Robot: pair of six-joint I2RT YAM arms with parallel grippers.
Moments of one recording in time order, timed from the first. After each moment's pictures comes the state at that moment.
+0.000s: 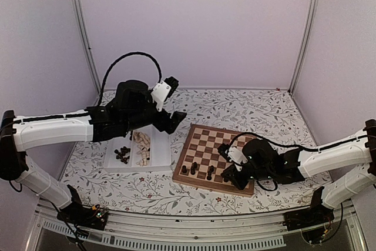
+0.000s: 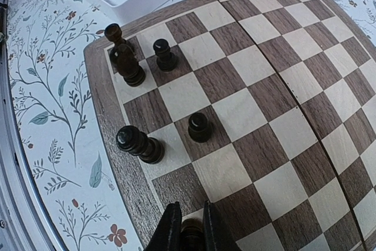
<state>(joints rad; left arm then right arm) -0.89 1.41 1.02 0.02 -0.22 0.09 1.07 1.36 0.54 0.07 0.06 0.17</state>
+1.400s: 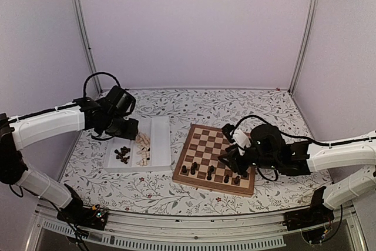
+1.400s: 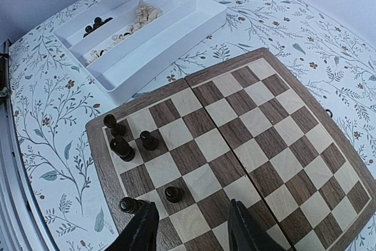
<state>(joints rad) -0.64 1.38 1.02 -0.64 -0.31 -0.40 1.03 1.27 0.61 0.09 0.12 0.12</state>
